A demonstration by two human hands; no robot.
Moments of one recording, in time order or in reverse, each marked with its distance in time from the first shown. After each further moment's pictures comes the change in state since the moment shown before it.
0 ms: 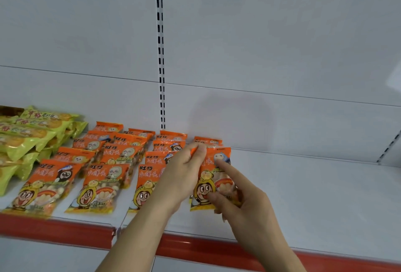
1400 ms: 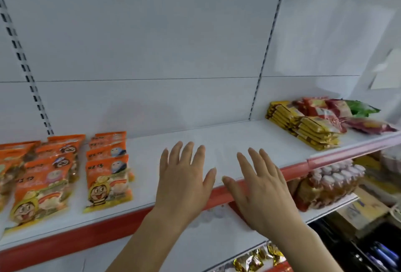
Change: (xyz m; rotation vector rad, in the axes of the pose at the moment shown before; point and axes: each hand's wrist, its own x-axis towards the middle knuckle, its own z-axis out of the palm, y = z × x) left_hand -0.072 0.004 0.162 0.976 -0.143 0.588; right_hand -0.126 -0.004 -0.148 -1.267 0.289 0.292
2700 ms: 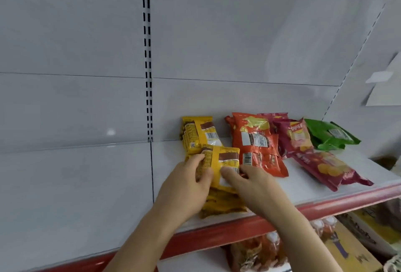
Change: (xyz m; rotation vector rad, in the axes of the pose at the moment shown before) left_hand 0.244 0.349 0.201 -0.552 -0.248 -0.293; right_hand 0.218 0.435 -0.016 0.514 -0.204 0.190
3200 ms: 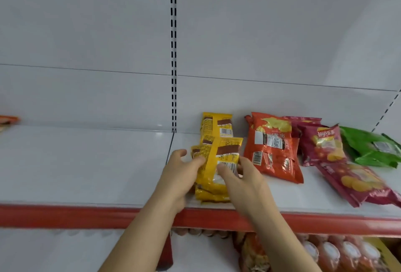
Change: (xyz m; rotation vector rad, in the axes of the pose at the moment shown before) left_hand -0.023 0.034 0.016 -0.722 0.350 -0.490; right_hand -0.010 0.009 0.005 0.378 -0.099 -0.142
